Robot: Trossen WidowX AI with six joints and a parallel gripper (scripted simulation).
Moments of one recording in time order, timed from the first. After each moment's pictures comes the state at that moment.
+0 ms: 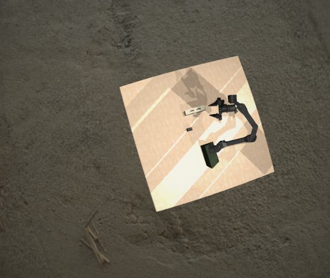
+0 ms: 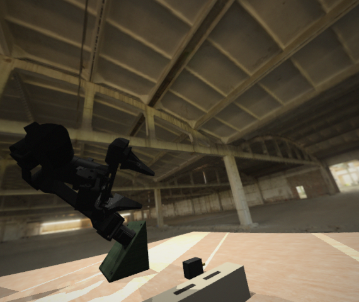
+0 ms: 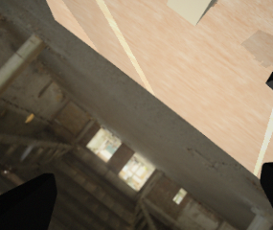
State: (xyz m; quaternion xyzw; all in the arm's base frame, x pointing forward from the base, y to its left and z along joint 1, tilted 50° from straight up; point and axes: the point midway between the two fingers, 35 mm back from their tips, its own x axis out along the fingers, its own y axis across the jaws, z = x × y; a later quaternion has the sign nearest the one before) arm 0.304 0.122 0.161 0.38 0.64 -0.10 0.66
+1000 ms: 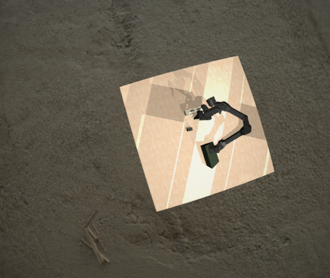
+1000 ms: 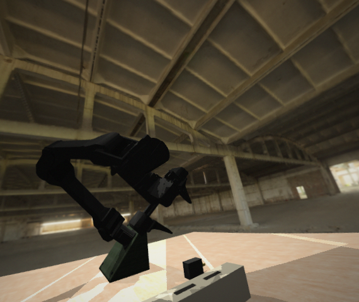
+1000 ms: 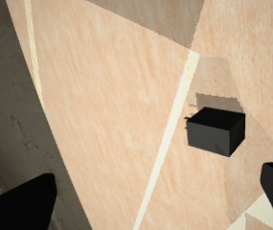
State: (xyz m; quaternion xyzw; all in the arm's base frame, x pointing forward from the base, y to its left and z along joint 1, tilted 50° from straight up) arm 0.277 0.145 0.039 -0.03 0.73 -0.01 0.68
